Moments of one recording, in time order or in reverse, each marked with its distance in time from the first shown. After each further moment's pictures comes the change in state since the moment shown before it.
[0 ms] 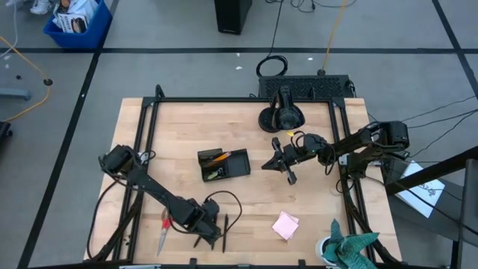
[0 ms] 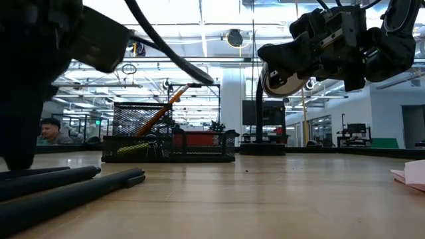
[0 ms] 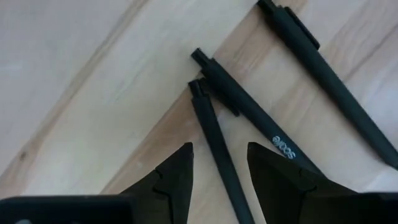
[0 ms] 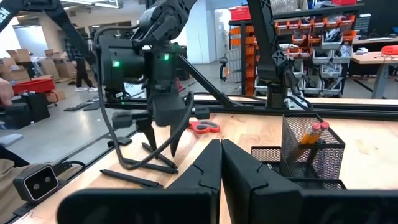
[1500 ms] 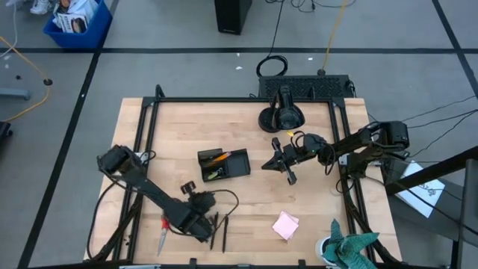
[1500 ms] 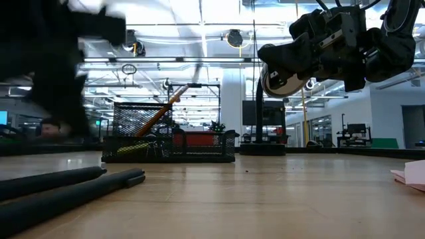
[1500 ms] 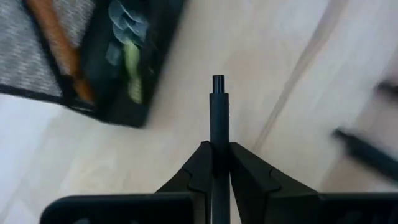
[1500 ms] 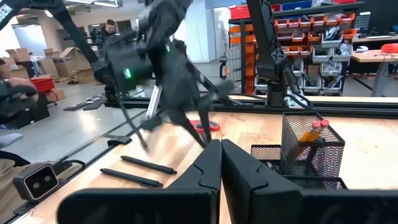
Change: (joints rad) left arm -0.042 -0.016 -0.009 -0.285 -0.475 0.199; right arm 0.000 0.000 0.000 -0.007 0.002 0.000
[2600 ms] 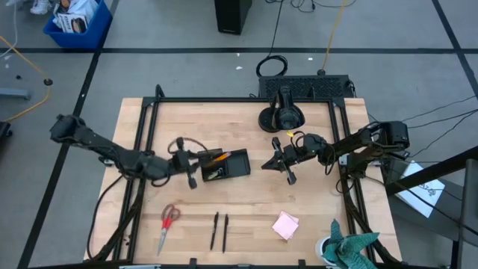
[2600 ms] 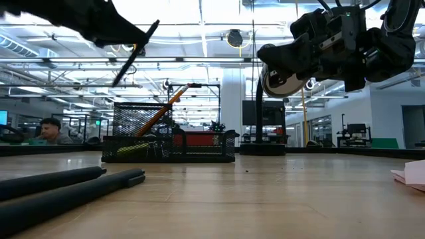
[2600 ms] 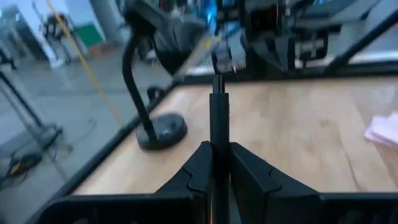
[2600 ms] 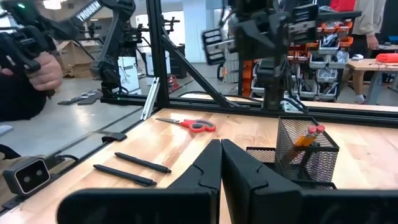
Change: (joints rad) left arm 0.282 -0.892 -0.791 1.333 -0.168 1.165; right arm 0.000 0.000 0.000 0.001 0.006 -0.048
